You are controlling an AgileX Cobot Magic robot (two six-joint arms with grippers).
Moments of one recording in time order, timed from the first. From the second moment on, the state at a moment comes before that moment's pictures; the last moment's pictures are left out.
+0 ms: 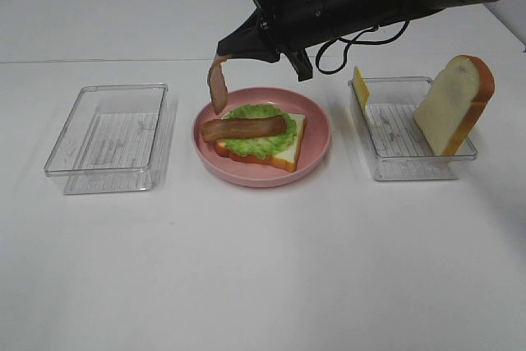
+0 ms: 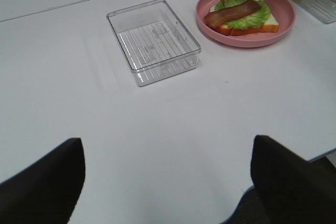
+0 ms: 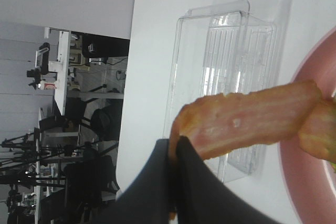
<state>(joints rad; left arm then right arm) -0.32 0.00 -0.50 0.01 1.05 0.01 0.32 2.20 -1.60 1.33 0.83 -0.57</state>
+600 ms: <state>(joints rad) -0.32 0.00 -0.50 0.01 1.05 0.01 0.32 2.24 -1.60 1.16 0.79 -0.50</state>
